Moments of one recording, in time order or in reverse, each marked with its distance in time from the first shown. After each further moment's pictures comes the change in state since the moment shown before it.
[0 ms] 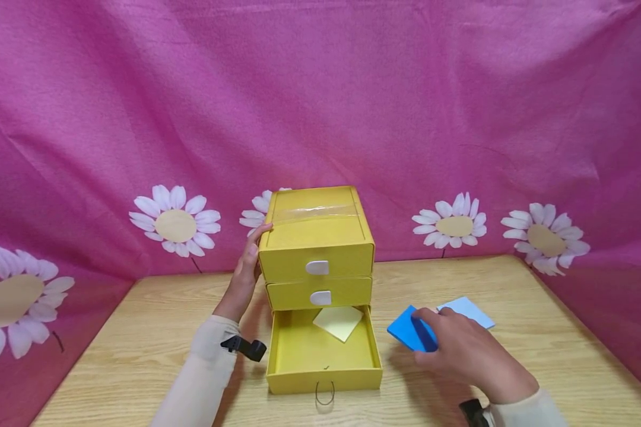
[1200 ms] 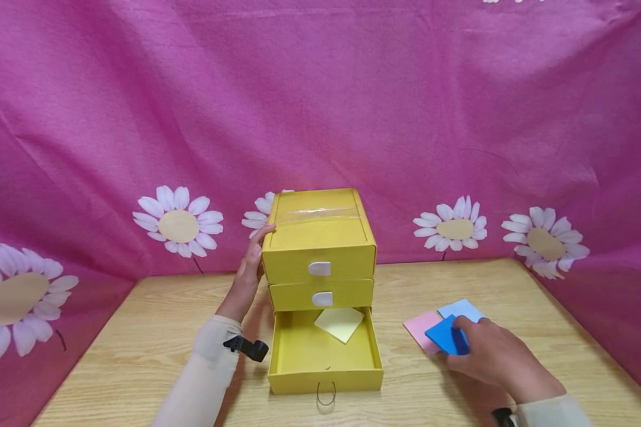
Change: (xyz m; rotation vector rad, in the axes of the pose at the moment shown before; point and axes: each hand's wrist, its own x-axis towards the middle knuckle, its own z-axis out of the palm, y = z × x) left_hand 0.000 0.001 0.000 0.011 0.004 -0.005; right_hand -0.001 0.058 0.010 -0.073 -0.097 0.146
